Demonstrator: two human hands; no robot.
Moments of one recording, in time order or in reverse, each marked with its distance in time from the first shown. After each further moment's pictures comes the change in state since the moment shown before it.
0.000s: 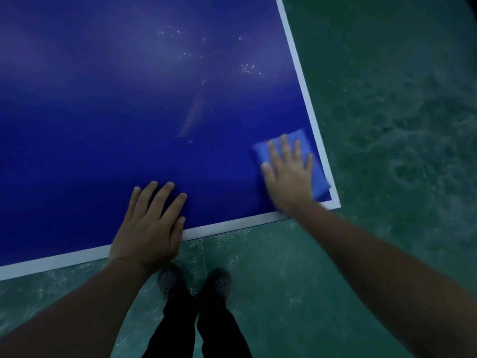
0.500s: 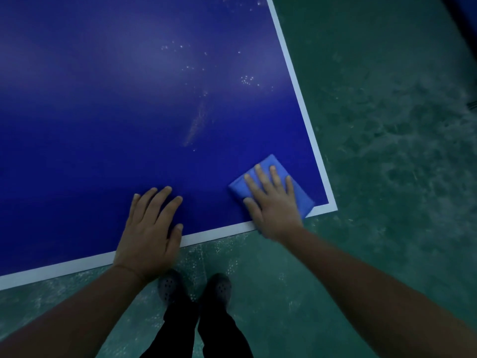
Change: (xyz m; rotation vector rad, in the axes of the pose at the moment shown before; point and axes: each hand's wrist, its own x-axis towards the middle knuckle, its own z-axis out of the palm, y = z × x) left_hand -0.008 -0.010 -0.012 -0.209 0.059 -0.039; right_hand -0.047 -0.024 0.008 -0.038 -0.092 -0.202
